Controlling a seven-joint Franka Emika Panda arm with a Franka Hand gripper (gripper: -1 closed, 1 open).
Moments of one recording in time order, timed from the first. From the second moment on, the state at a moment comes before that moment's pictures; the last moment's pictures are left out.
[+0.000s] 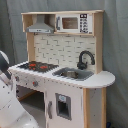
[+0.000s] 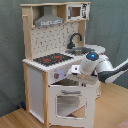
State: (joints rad) arm -0.70 -0.49 1.64 -2.23 -0.10 2.37 -0.44
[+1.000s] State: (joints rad) arm -0.68 -0.71 1.55 -2.12 -0.20 2.19 -0.44
